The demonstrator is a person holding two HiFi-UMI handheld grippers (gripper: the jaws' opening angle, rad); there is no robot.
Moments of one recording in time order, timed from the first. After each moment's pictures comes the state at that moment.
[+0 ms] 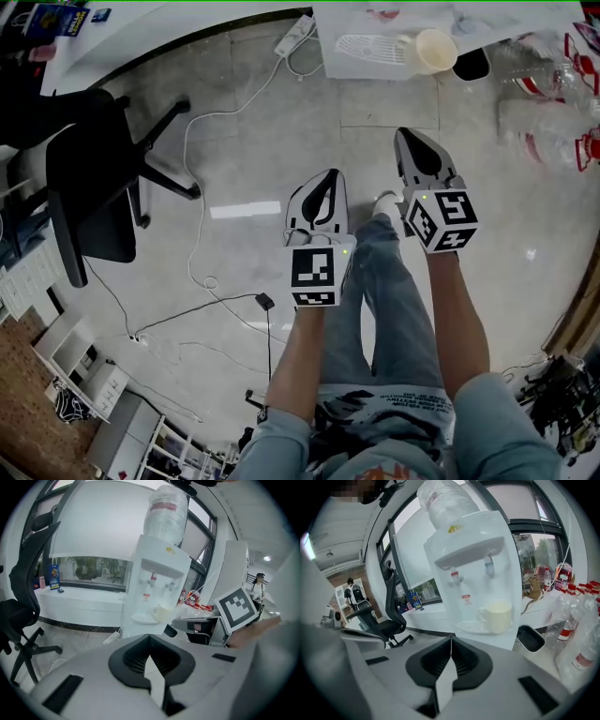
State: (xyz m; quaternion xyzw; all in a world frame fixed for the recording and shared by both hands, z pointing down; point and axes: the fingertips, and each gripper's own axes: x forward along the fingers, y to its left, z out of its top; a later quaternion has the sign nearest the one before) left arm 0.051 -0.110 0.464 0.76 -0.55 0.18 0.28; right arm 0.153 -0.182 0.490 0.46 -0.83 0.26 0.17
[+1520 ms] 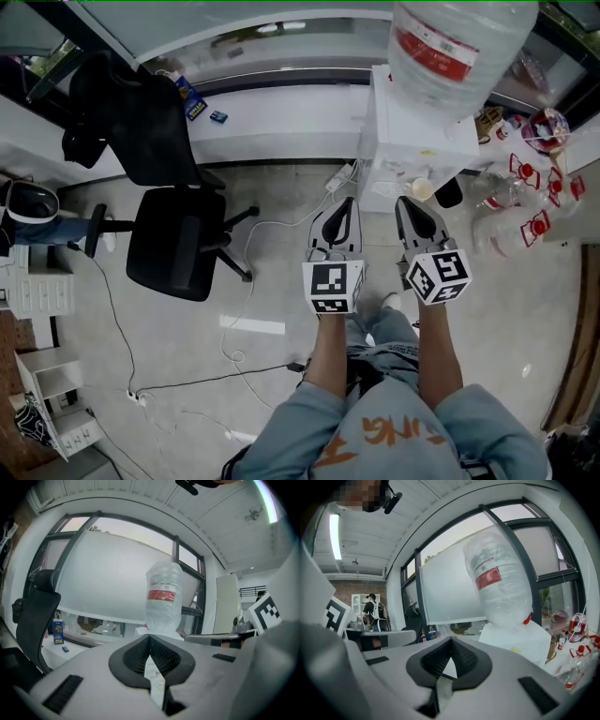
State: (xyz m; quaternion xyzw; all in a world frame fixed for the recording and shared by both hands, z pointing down) left arm -0.057 -0.153 0.089 0.79 -0.61 0.01 0.11; right arm 0.039 -0.170 0.099 0.44 -0.89 0.13 0.05
